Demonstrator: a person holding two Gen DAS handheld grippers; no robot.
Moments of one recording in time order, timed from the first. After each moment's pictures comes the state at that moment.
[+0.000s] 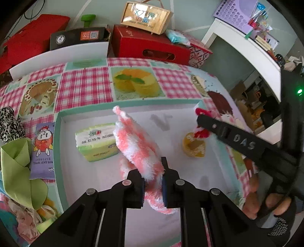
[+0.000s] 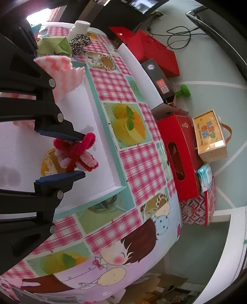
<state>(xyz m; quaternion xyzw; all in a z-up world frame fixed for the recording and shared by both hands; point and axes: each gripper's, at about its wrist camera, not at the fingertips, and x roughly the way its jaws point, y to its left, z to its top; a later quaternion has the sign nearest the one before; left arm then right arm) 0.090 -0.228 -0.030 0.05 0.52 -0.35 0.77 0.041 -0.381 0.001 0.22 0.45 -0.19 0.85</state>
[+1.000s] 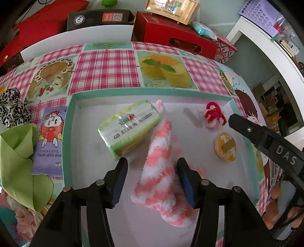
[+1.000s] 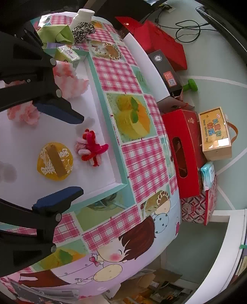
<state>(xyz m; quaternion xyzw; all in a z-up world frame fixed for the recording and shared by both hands) 0.111 -0.219 -0.060 0.05 0.56 -0.29 0.78 0.051 -0.378 -0.006 0.19 0.47 -0.22 0.83</state>
